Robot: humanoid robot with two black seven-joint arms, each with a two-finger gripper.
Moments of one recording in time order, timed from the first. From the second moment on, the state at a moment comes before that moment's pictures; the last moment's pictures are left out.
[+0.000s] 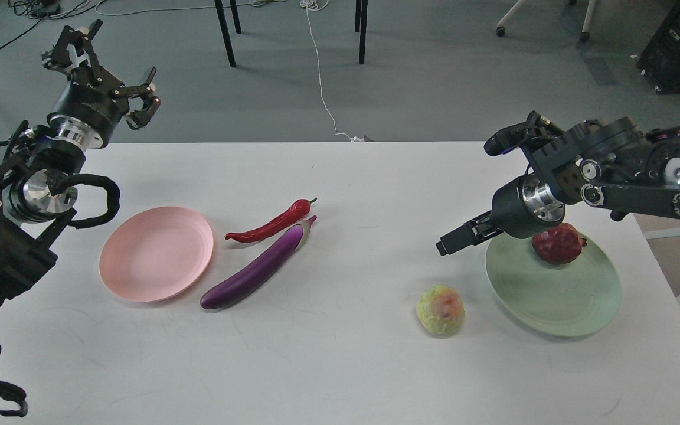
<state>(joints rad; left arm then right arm) -0.81 0.44 -0.77 -0.69 -0.11 -0.36 -0.31 1.67 -0.45 -0.77 1.25 -0.91 0.45 0.25</state>
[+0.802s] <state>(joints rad) -0.80 0.48 -0.77 -0.69 -0.11 -0.36 -0.31 1.59 -0.32 -0.85 1.25 -0.91 0.39 0.26</state>
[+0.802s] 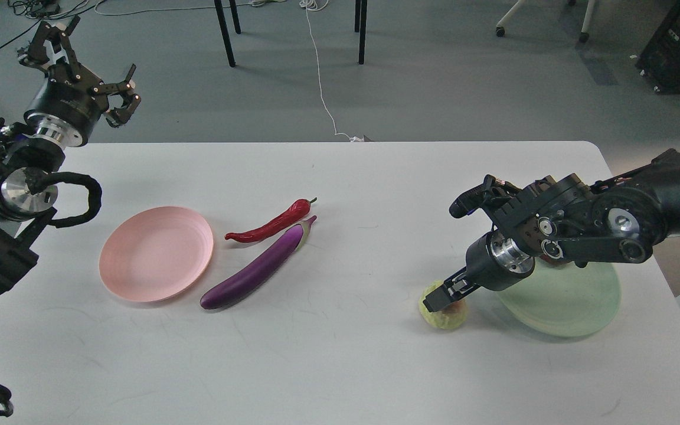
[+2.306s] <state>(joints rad) -0.89 0.50 -0.67 -0.72 0.25 -0.38 -0.29 1.35 -0.71 -0.12 0.93 -0.72 0.33 0.25</state>
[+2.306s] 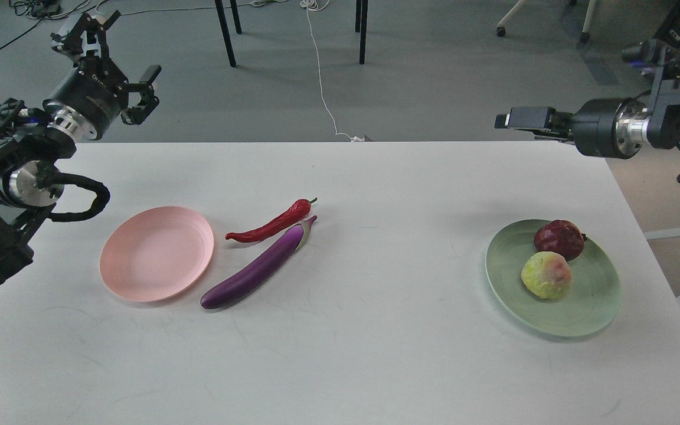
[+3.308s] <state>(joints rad) -0.83 0.57 -0.32 -1.25 2.00 -0.15 -0.28 0.73 -0.55 0.65 0.63 0.12 0.49 0.32</state>
